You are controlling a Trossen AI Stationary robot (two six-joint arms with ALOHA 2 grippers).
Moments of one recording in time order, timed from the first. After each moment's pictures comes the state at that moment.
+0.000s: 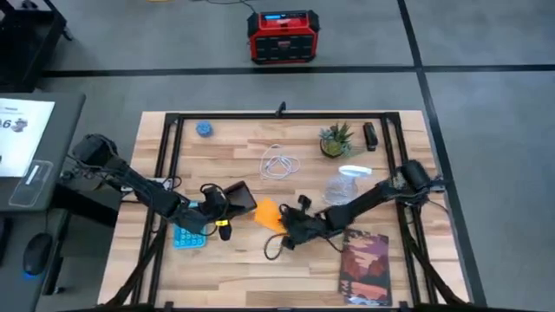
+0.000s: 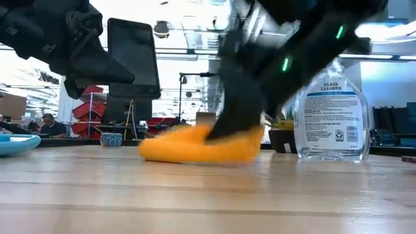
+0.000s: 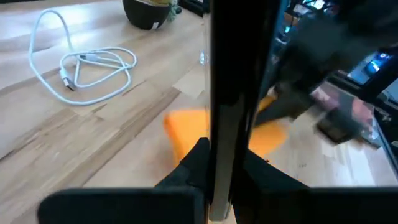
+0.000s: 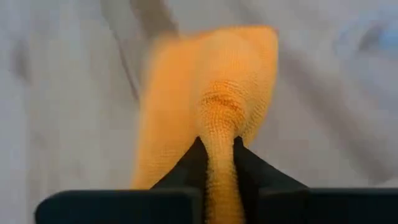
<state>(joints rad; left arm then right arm) -0.55 1.23 0.37 0.36 -0.79 -0.76 0.39 1.90 1.07 0.06 0.66 0.48</state>
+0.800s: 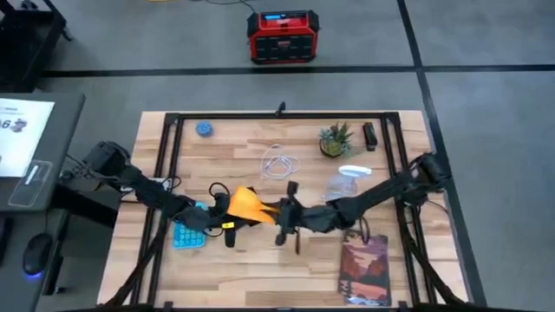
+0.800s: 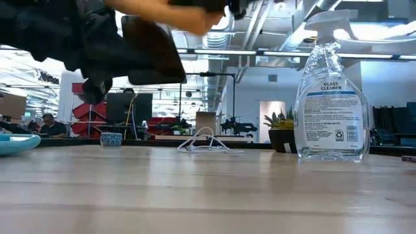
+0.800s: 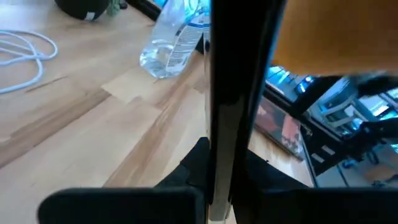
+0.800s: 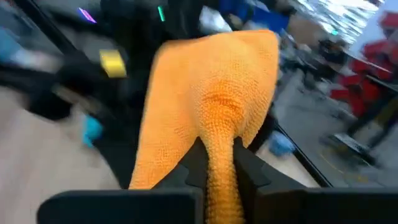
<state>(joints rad) -0.49 1.44 0.37 0.83 -0.59 -0.72 0.35 1.87 1.18 0.49 0.68 -0.24</state>
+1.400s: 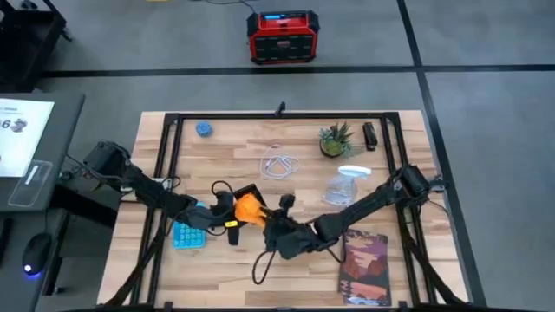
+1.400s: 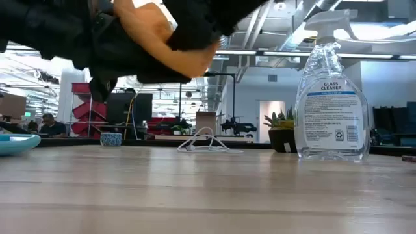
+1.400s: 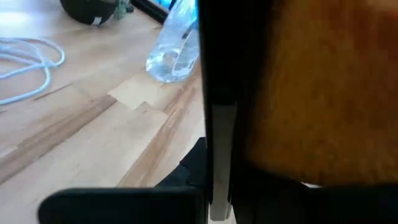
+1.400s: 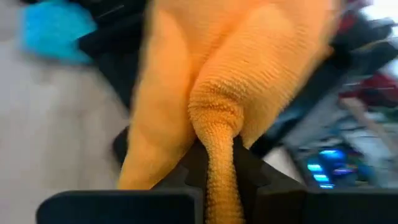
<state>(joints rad) -0.49 1.44 0.41 0.79 -0.60 -0.72 0.39 2.01 1.42 0.13 1.11 -0.22</state>
